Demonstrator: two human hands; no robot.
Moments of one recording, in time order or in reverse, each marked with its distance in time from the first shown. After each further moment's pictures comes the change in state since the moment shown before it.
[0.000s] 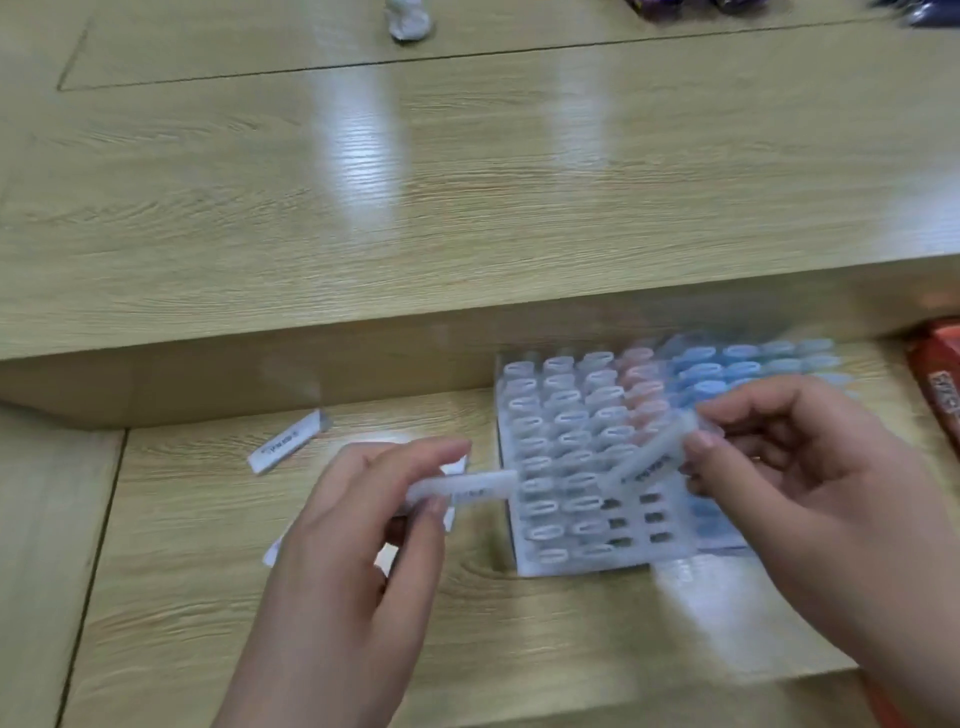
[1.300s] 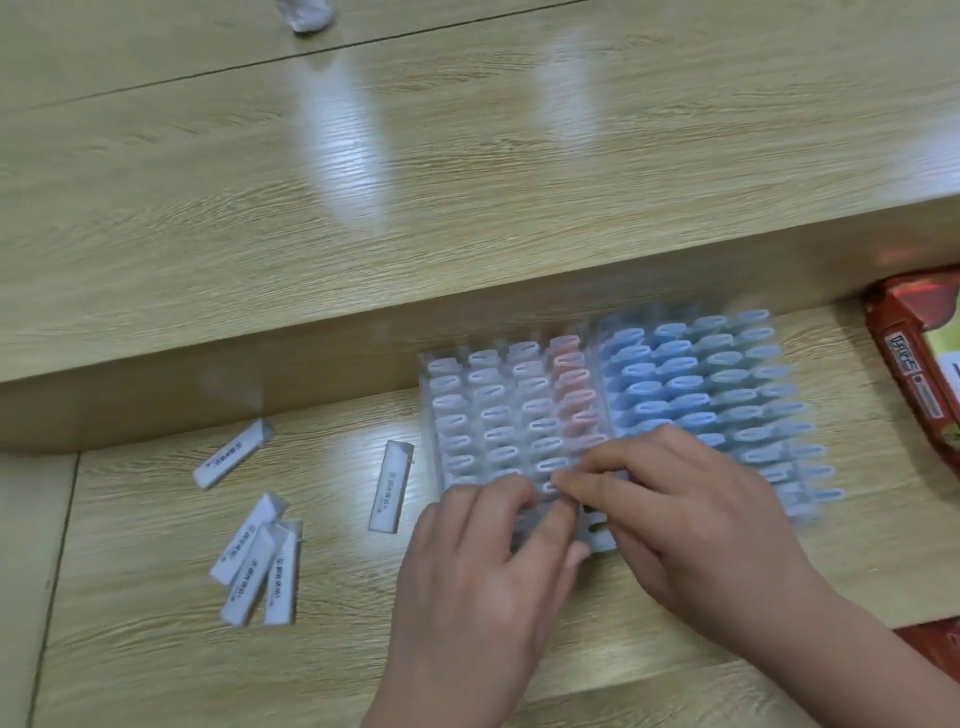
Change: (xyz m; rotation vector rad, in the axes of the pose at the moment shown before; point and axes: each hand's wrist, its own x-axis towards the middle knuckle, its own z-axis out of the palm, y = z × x) left_hand -0.011 -0.005 0.115 0.622 -0.026 0.512; right_hand 0.000 0.071 -0.025 -0.753 -0.271 -0.599
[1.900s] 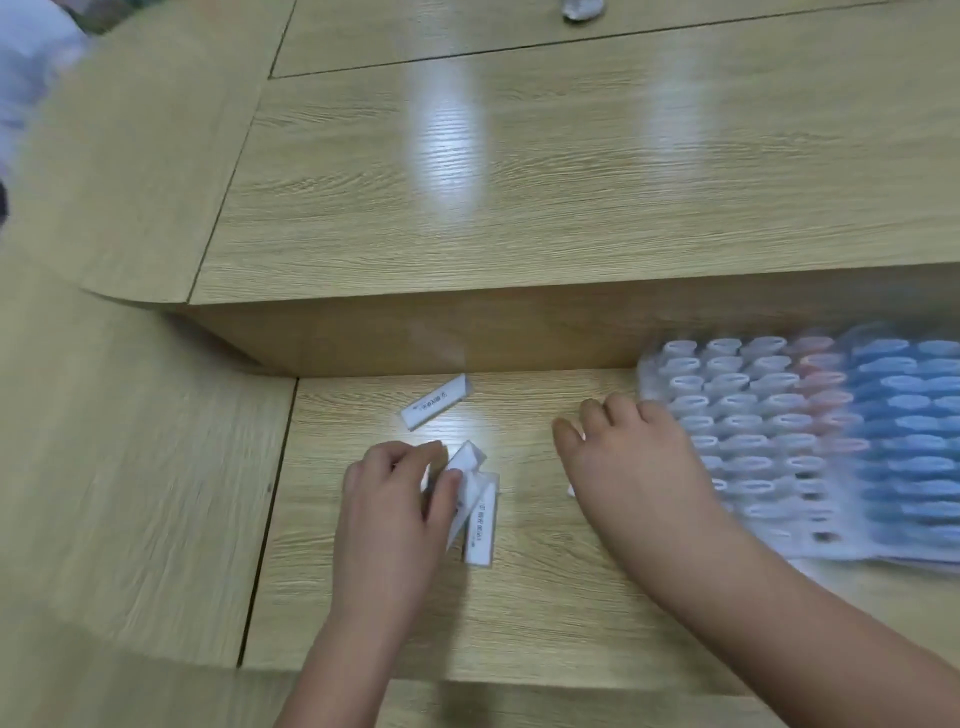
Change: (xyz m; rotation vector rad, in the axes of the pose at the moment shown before) left_hand -0.086 -0.164 -0.067 -0.039 -0.129 -0.818; right_hand 0.117 -0.142 0.087 -0.449 -0.472 0.064
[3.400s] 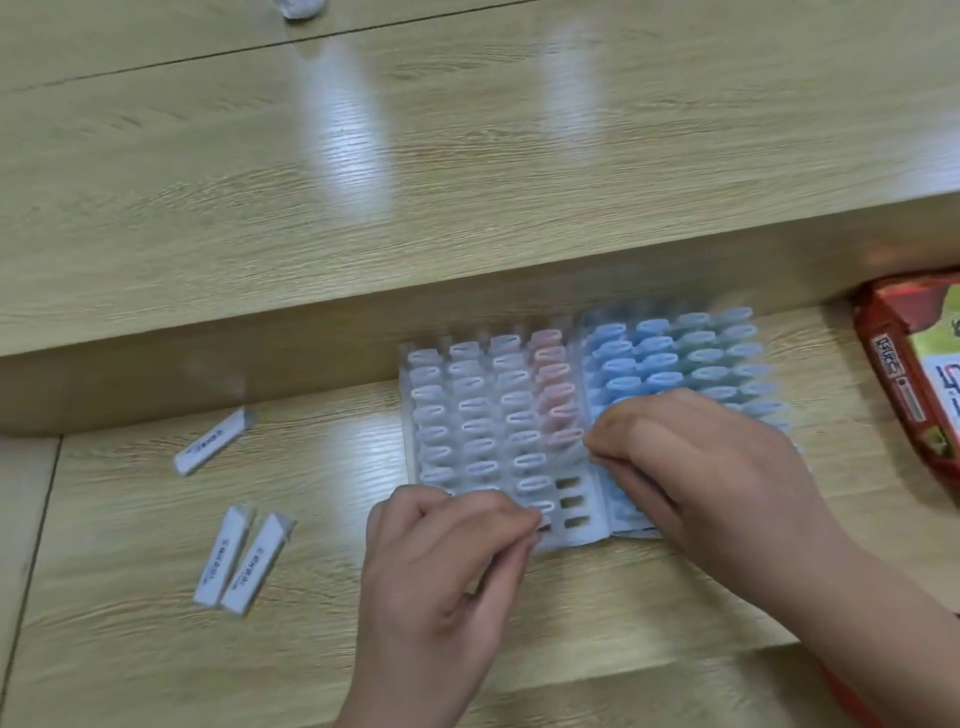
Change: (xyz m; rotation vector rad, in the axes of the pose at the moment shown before) left_hand -0.057 0.177 0.068 -0.392 0.122 0.629; right_hand -0.113 0.193 0.036 0.445 0.542 -0.101
